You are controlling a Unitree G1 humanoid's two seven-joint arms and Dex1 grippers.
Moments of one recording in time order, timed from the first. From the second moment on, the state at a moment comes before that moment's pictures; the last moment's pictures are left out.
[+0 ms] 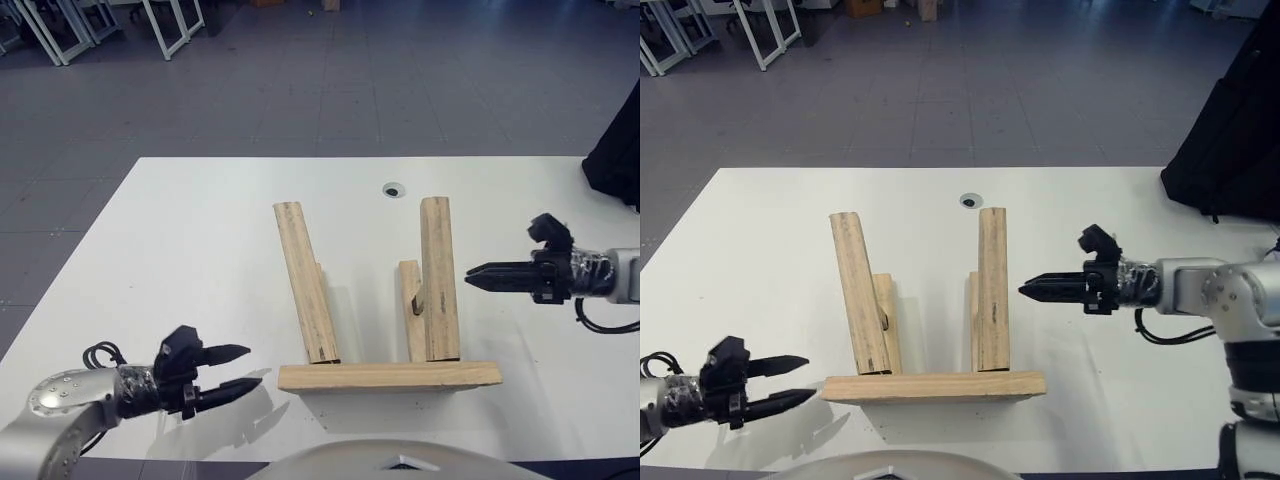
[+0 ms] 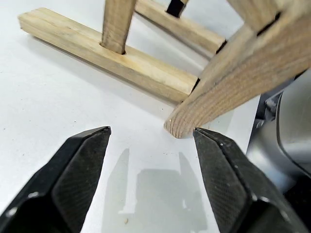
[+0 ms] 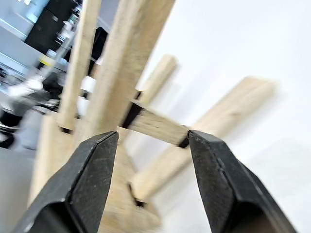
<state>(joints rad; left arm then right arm) 0.62 0.84 0.31 -0.54 -0.53 0.46 -1.13 -0.29 -1.04 -0.03 -0.06 0.89 1.06 1.13</state>
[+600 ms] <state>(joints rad) 0.40 0.87 -0.15 -0.51 0.06 0.01 -1.04 0.38 -1.00 0.08 -0.23 0.18 -0.21 1.22</state>
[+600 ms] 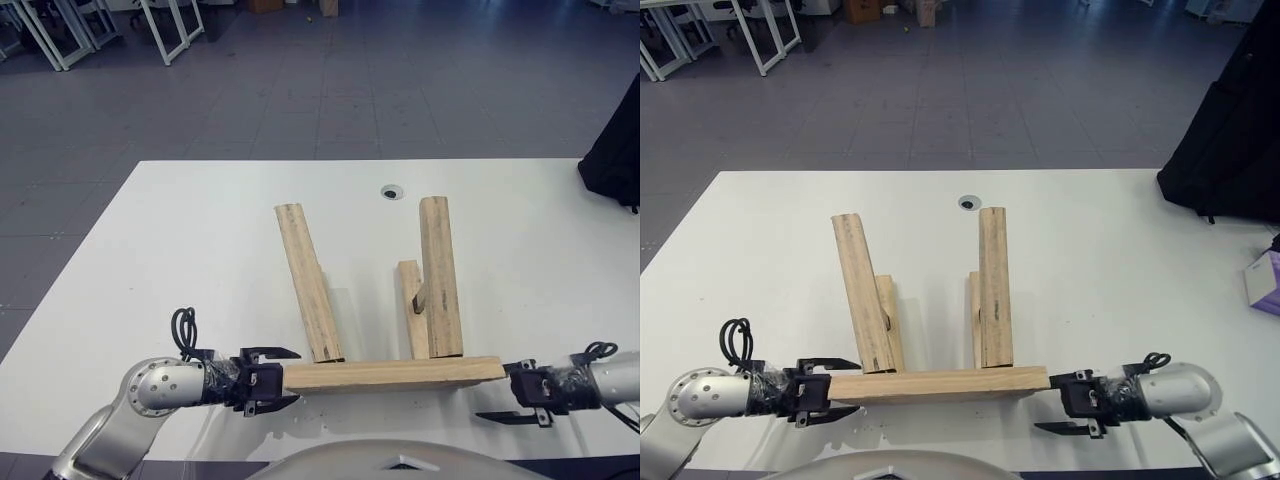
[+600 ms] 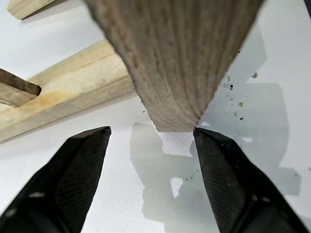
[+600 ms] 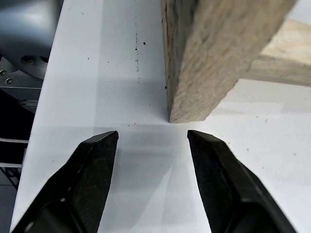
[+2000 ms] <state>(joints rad) 0.34 0.88 0.04 -0.55 -0.55 0.37 -1.13 0.30 -0.91 0.05 -0.35 0.49 0.18 1.26</state>
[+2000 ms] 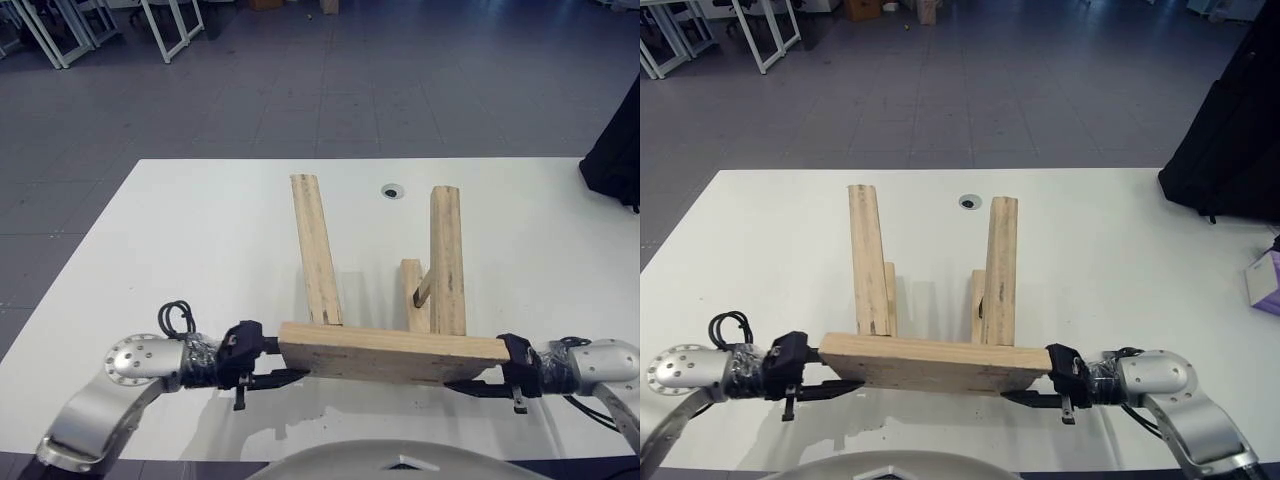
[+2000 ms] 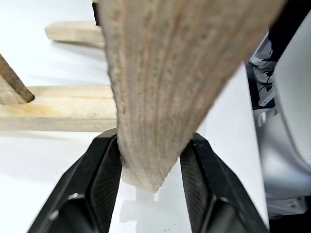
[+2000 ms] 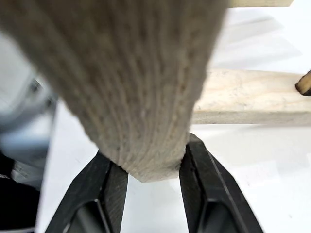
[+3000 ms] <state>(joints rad) 0.10 0.44 0.08 -0.86 -1.87 0.06 0.30 -0.03 -0.54 0.05 -0.83 1.90 0.16 -0.28</state>
